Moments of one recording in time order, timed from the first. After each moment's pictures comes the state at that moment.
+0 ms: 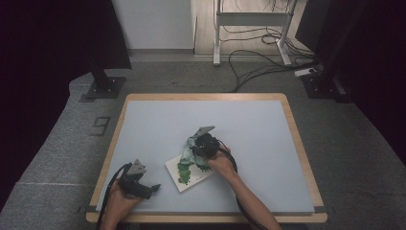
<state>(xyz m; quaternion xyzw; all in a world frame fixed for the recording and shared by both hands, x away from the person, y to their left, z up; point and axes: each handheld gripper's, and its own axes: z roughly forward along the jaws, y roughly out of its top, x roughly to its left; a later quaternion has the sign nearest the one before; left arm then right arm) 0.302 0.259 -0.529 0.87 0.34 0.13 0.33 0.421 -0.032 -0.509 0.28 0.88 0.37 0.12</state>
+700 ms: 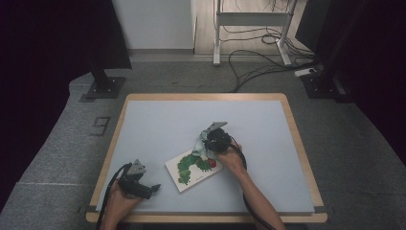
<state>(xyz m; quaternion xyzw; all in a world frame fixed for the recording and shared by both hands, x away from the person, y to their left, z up) 0.302 0.259 -0.529 0.87 0.34 0.13 0.33 0.439 -0.069 -0.511 0.33 0.86 0.36 0.16</state>
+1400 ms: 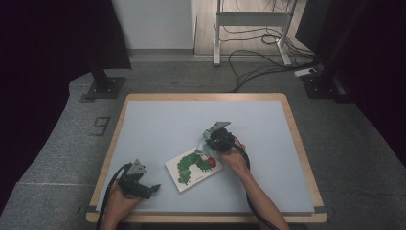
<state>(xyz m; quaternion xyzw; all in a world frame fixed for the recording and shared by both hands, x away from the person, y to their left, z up) 0.303 0.259 -0.529 0.87 0.34 0.13 0.33 0.433 -0.080 -0.502 0.33 0.86 0.35 0.17</state>
